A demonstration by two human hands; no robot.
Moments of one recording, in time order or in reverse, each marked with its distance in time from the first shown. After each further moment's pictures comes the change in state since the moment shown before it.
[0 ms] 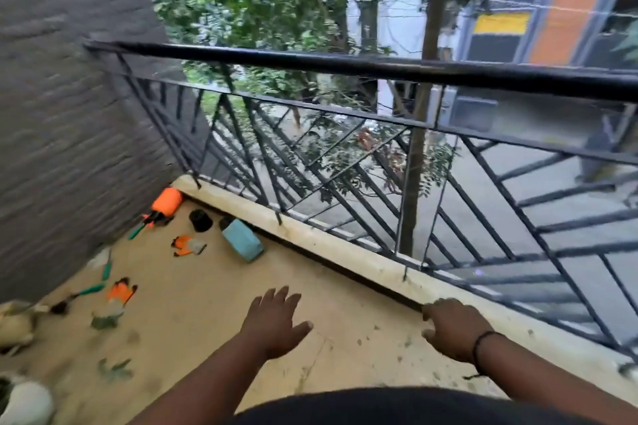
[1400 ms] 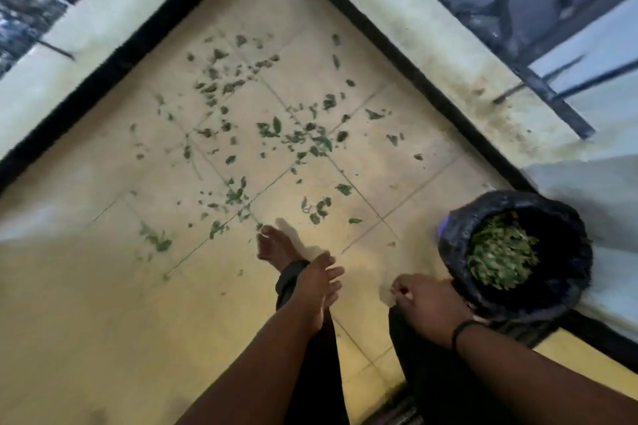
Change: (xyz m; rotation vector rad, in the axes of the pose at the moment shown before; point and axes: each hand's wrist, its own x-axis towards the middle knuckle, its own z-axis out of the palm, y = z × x) left_hand -0.196 0.167 0.543 -0.741 -1.005 -0.340; right_hand -0.360 -0.237 0.621 1.167 -0.168 0.944
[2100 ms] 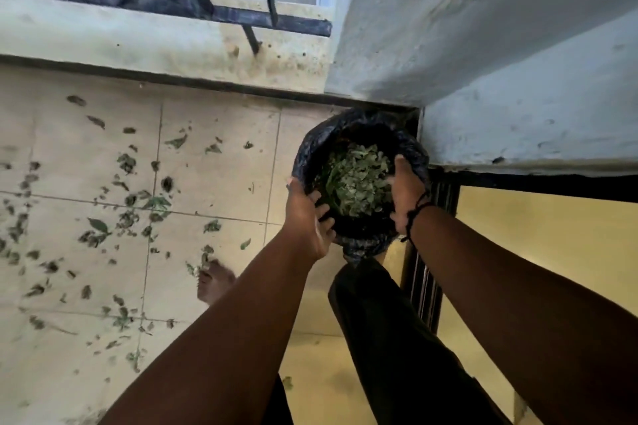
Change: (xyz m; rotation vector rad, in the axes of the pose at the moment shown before) left_hand 0.062 -0.033 0.278 0.474 -0.189 -0.103; right_hand 0.023 0.224 -0.009 1.989 0.555 0.943
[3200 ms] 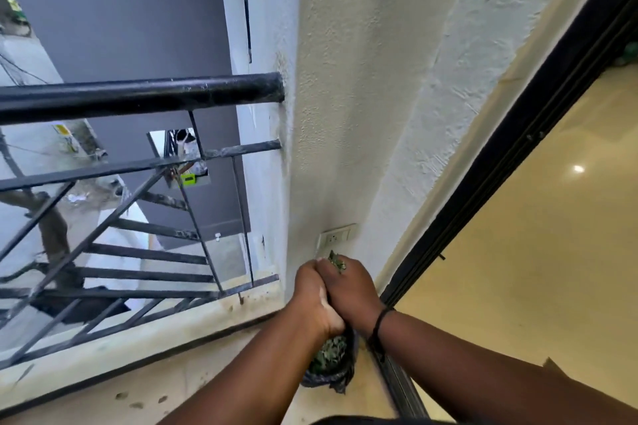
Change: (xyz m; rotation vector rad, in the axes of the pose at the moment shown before) left_hand -0.534 0.008 0.045 0.011 -0.512 0.202; right_hand -0.571 -0.041 -0.056 -0.043 0.239 -0.971
